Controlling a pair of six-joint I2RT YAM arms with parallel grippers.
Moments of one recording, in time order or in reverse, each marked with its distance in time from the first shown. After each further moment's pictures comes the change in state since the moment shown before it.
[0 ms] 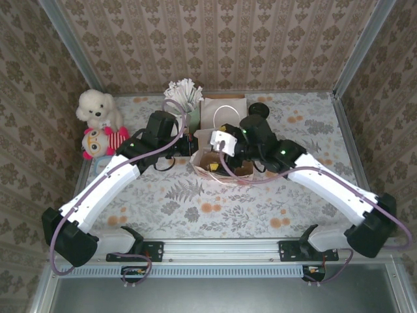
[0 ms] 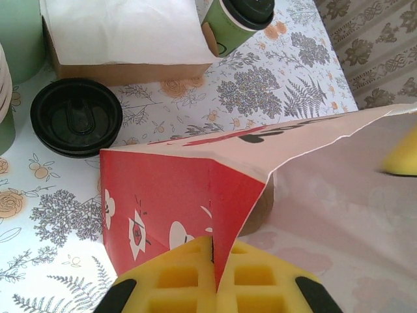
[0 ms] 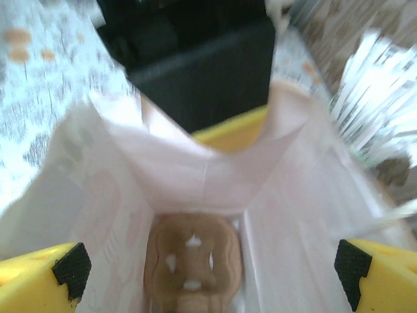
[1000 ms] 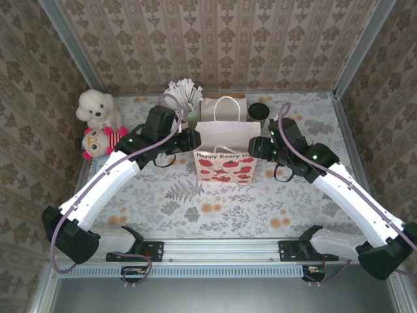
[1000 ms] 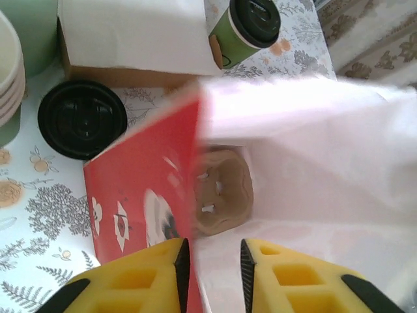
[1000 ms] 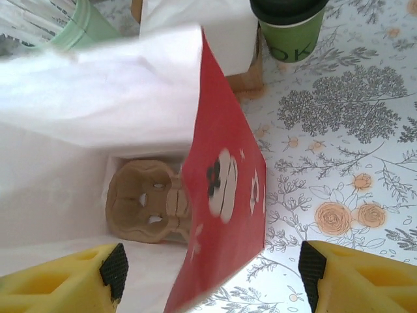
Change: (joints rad) left arm 0.000 0.028 0.091 -0.063 -0.023 -0.085; right arm -0.152 -0.151 0.008 -0.409 0.429 1.215
